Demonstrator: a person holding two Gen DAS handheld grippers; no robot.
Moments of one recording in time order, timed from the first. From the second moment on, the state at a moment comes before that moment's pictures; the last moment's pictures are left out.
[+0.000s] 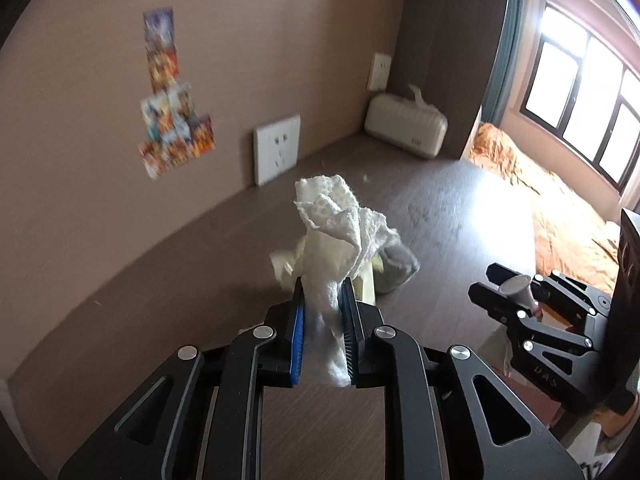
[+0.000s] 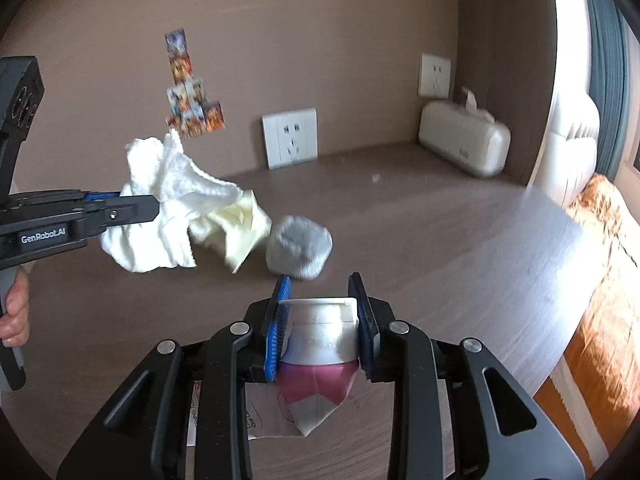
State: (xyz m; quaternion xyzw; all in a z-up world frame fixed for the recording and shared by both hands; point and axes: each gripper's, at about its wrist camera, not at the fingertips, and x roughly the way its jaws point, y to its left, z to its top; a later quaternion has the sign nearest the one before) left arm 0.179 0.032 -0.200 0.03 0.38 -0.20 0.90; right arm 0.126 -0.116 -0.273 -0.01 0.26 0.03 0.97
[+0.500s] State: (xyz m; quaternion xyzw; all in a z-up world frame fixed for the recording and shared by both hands) left arm 0.143 -0.010 -0.110 0.05 0.30 -0.22 0.93; right arm 0.087 -0.155 -0.217 -0.03 0.20 0.01 0.98
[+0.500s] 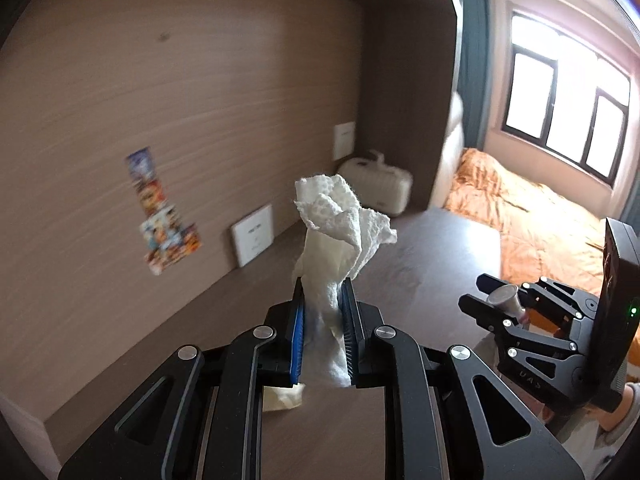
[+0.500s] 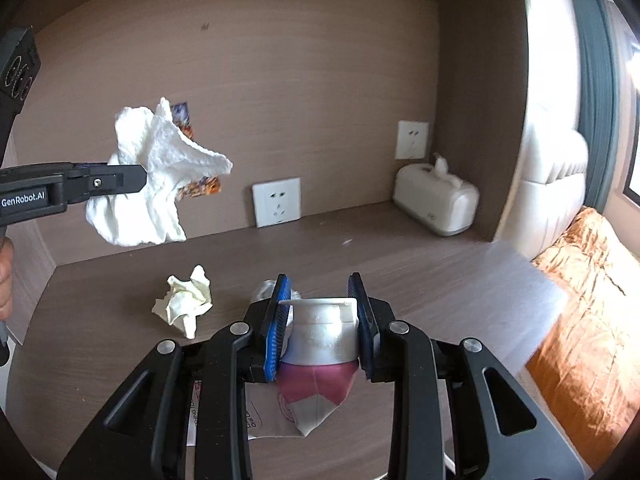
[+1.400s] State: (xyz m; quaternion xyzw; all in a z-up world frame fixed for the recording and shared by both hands) left arm 0.086 -0.286 -0.169 0.10 0.37 -0.47 0.80; right arm -0.042 -0.353 -0.237 0.02 0.22 -0.20 0.96
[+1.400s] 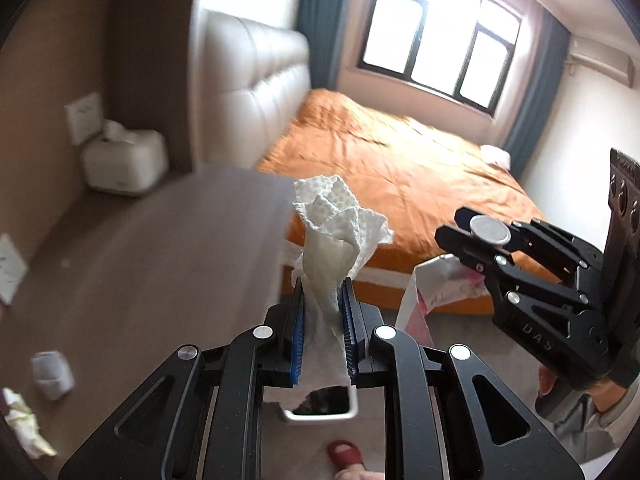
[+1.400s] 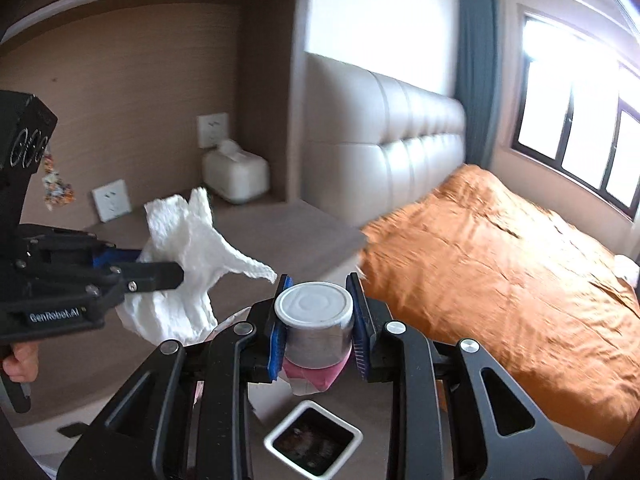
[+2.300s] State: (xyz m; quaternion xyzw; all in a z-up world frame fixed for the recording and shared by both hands) left arm 0.087 -0.413 -0.460 0.16 0.53 -0.48 0.68; right arm 0.005 -0.453 -0.456 0.07 0.36 -0.16 0.92
